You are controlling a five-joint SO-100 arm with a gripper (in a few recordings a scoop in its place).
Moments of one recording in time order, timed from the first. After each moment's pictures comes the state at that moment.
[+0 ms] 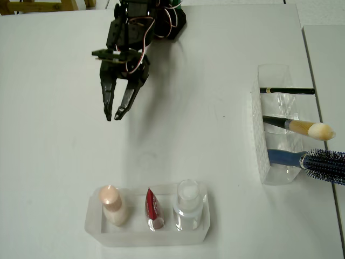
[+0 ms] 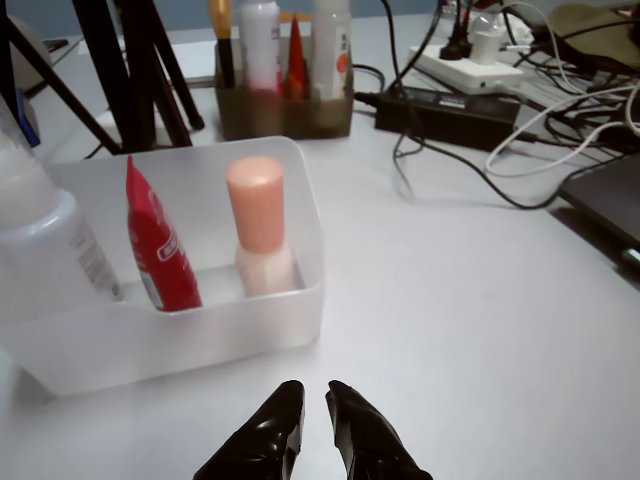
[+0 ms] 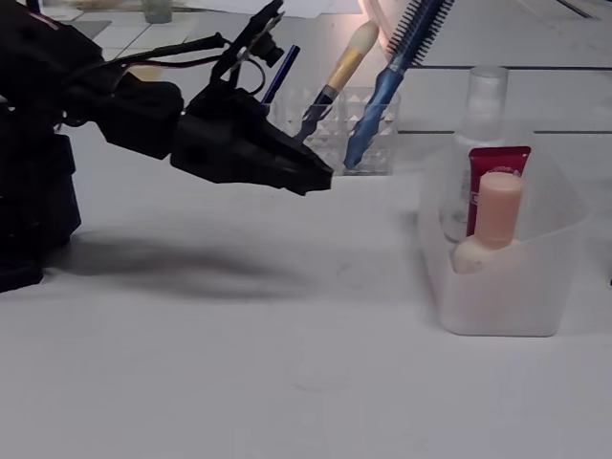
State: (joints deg) arm 9.3 125.2 157.7 -21.3 -88.7
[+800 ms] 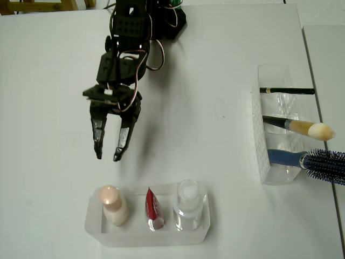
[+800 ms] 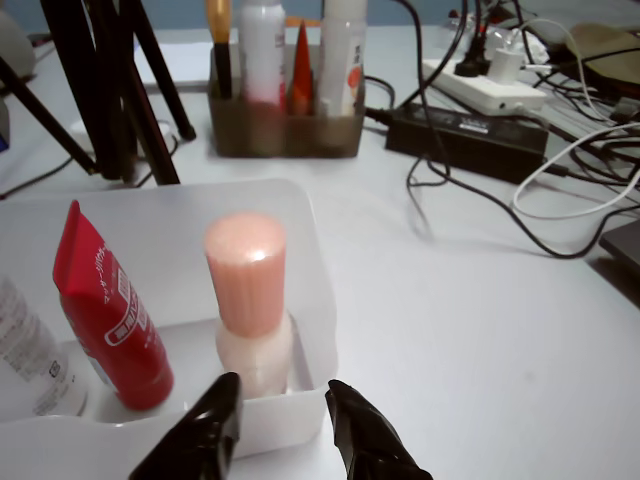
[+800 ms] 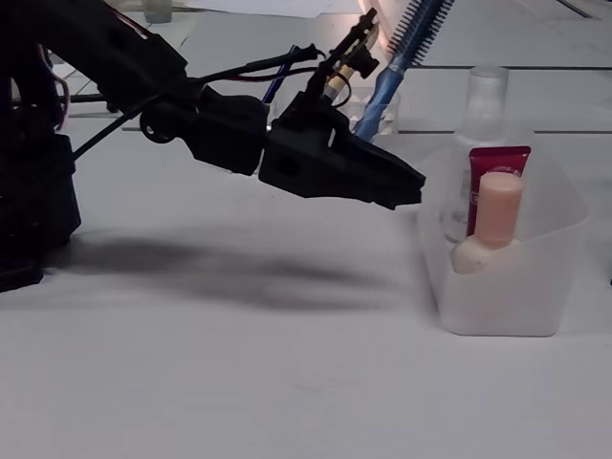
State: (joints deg) arm 9.3 93.2 131.0 -28.8 -91.5
